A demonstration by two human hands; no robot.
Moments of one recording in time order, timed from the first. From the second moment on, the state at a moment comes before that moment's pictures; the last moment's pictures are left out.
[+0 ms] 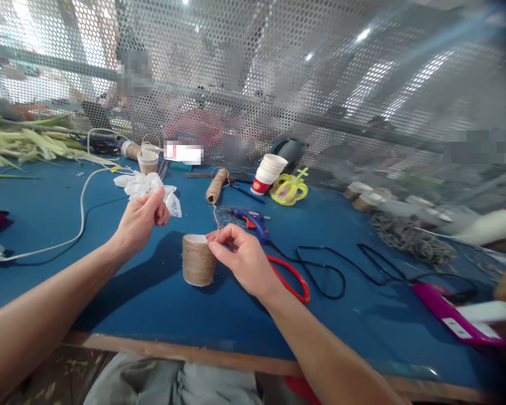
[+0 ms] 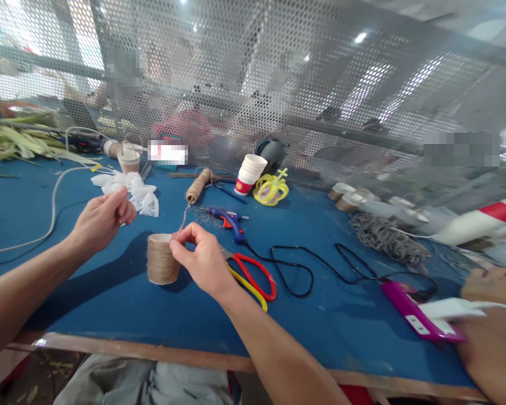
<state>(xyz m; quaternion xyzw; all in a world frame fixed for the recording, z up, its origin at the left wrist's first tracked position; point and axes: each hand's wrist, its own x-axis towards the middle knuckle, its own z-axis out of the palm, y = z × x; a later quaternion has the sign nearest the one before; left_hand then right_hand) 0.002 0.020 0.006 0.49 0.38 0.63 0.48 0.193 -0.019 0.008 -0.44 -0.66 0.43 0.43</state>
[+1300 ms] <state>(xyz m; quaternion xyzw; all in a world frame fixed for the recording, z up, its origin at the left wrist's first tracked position) 0.014 -0.007 0.005 0.80 0.35 0.35 0.32 0.191 -0.020 0.010 -0.43 -0.69 0.39 0.42</state>
